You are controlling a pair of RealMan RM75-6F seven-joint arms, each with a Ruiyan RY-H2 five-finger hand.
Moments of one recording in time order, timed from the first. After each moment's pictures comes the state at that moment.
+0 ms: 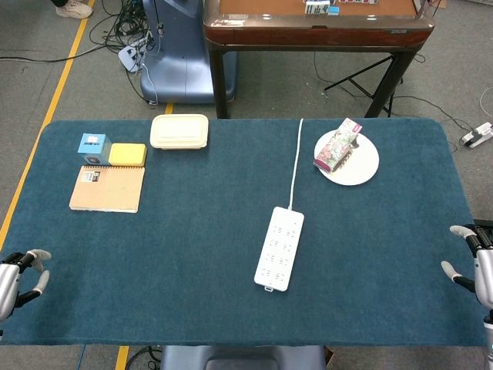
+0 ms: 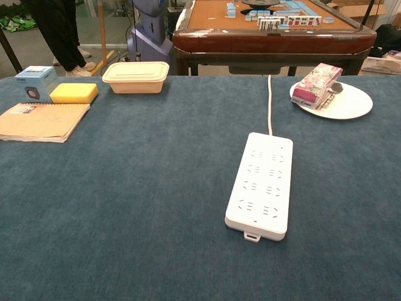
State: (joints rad) left arm -0.08 -1.11 -0.03 -1.50 1.56 1.55 -0.09; right arm 0.01 -1.11 0.11 -1.59 -1.46 1.62 -0.11
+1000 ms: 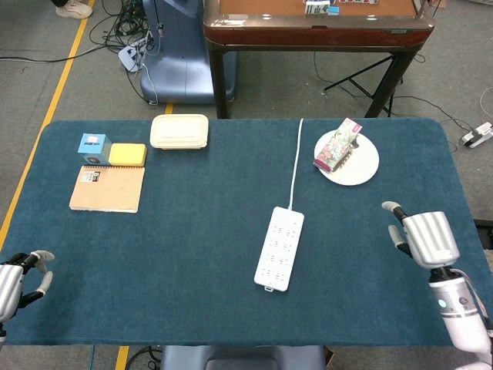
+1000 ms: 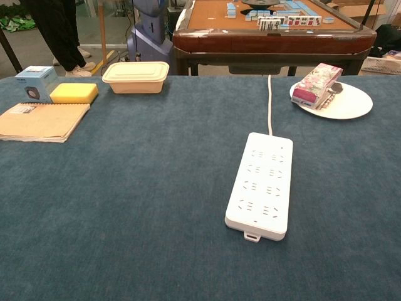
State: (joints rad) left arm -0.08 -1.12 -0.02 -1.50 1.58 1.55 -0.07; right arm 0.26 -1.12 0.17 -1.66 -1.50 1.33 -0.31
